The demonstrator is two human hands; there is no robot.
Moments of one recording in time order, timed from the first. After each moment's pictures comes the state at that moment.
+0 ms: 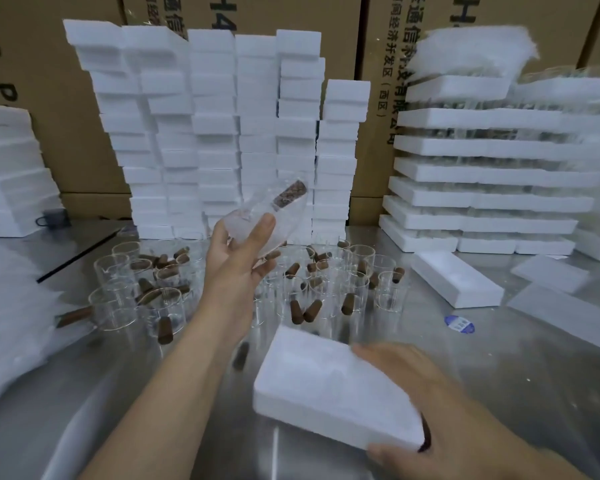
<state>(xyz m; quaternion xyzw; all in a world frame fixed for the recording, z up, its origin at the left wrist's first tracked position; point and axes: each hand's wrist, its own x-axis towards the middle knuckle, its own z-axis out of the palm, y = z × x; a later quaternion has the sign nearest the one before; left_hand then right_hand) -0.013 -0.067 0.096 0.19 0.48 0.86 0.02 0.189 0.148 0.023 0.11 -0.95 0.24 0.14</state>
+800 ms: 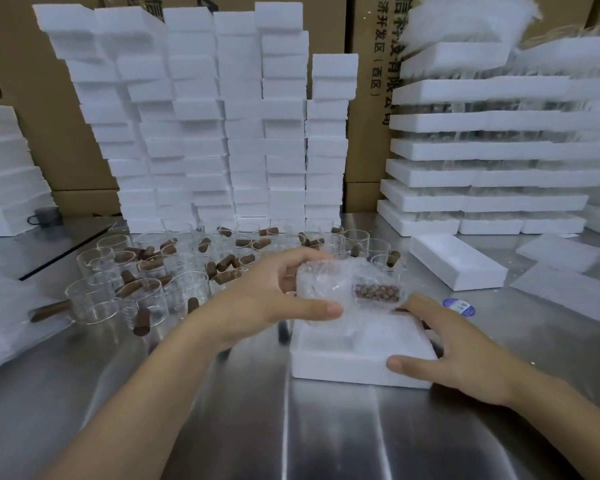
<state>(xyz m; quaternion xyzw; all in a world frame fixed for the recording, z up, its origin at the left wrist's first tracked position) -0.004 -0.046 0.069 0.43 0.71 0.52 0.18 0.149 0.227 0.012 0.07 -0.92 0.36 0.13</state>
